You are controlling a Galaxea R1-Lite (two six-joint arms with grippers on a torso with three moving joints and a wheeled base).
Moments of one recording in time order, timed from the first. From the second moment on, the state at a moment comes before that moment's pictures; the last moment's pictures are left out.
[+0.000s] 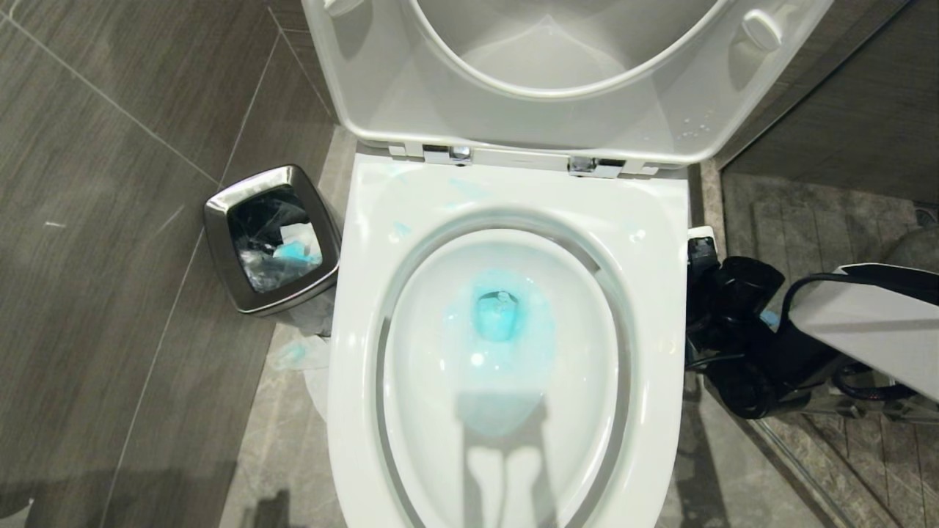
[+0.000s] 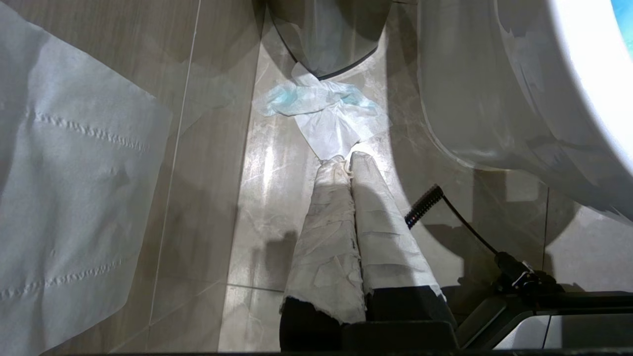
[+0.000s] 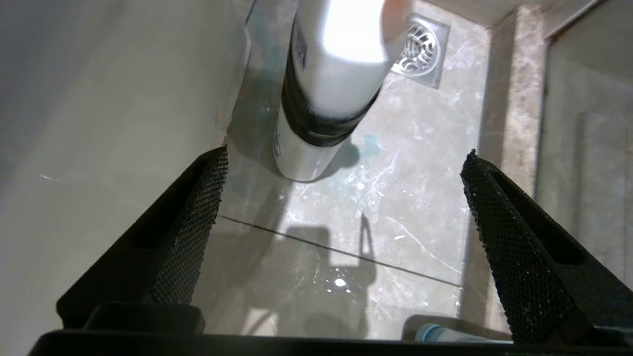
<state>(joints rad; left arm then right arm) 0.00 0.00 0.00 0.01 0.00 0.00 0.19 2.28 -1.02 -1.44 -0.18 -0.22</state>
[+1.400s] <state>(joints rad) 0.00 0.00 0.00 0.01 0.00 0.01 0.10 1.77 -0.62 -1.43 -0.18 -0.24</state>
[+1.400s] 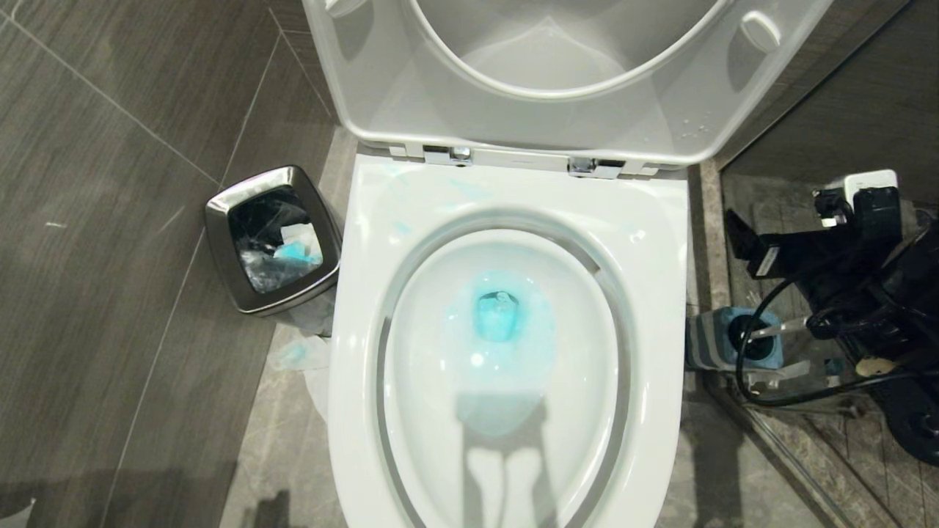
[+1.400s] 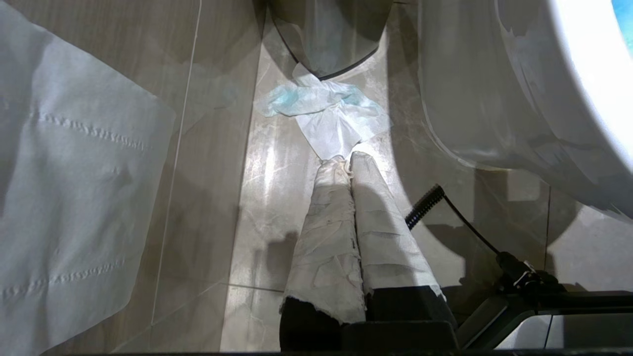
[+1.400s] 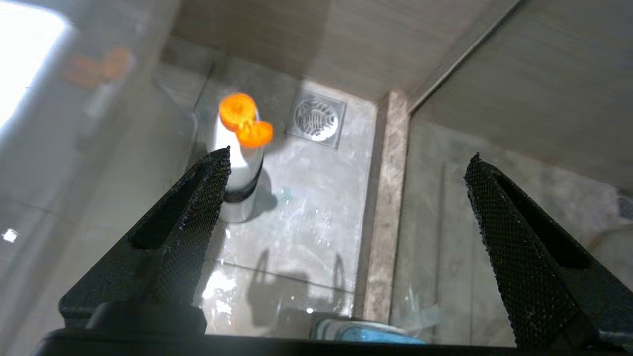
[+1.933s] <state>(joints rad) 0.00 0.00 0.00 0.01 0.00 0.01 0.10 1.59 -0.60 -1.28 -0.18 -0.24</state>
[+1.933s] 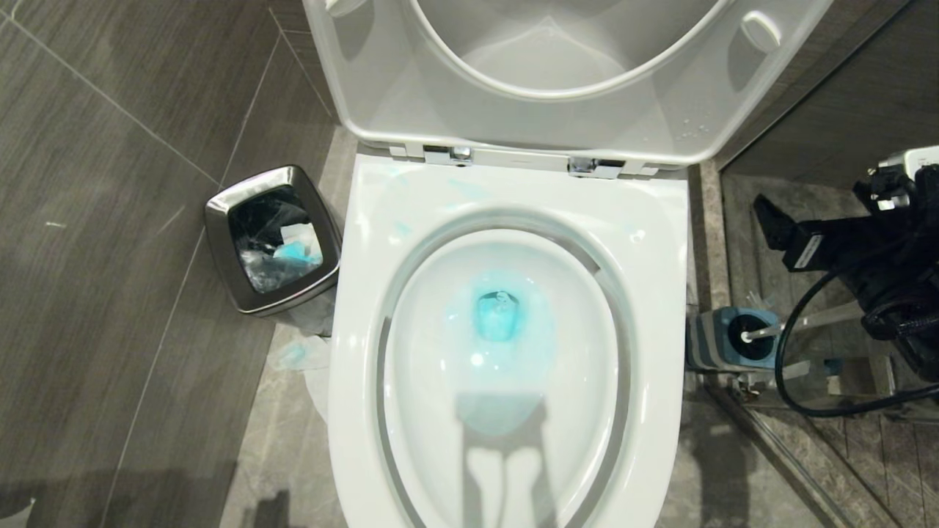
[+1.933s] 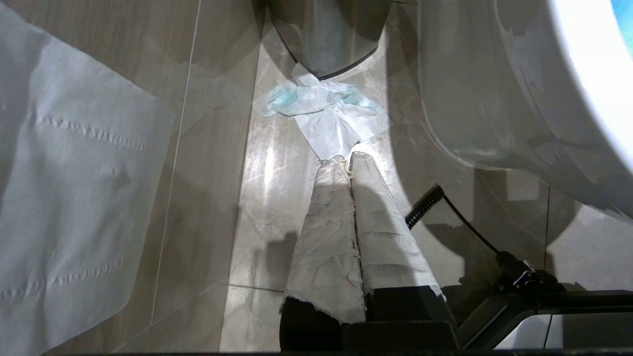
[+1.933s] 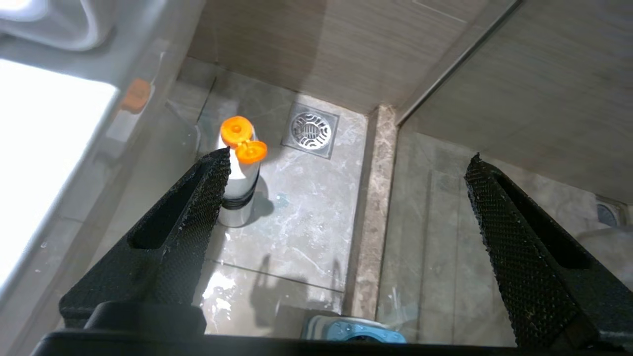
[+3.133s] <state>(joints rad) 0.00 0.00 0.00 0.01 0.00 0.00 0.11 1.29 -0.73 -0.79 -0.17 -0.23</state>
